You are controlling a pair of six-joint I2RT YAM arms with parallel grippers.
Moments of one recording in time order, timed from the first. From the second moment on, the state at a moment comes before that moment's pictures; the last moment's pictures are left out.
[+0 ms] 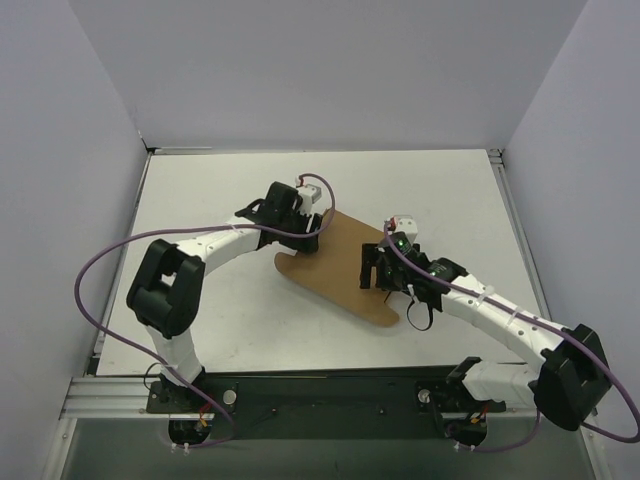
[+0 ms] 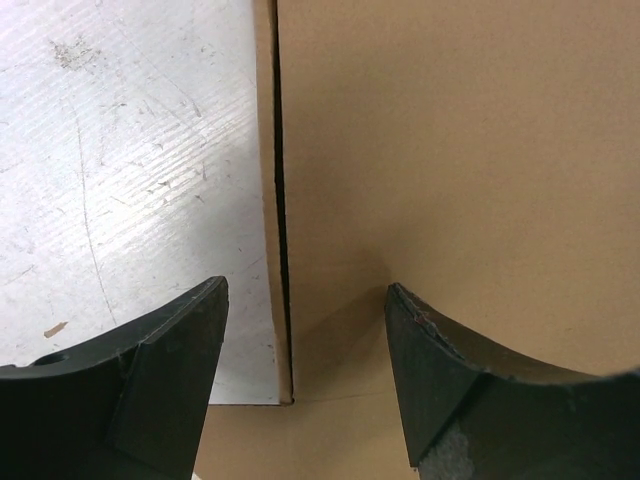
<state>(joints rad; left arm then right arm) -0.54 1.81 1.25 -0.28 0.16 -0.13 0.69 1.20 0.78 -0.45 0.26 0.55</state>
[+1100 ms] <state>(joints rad) -0.61 1.80 1.26 -0.34 0.10 -0.13 0.87 1.05 0.74 -0.53 0.44 0.34</state>
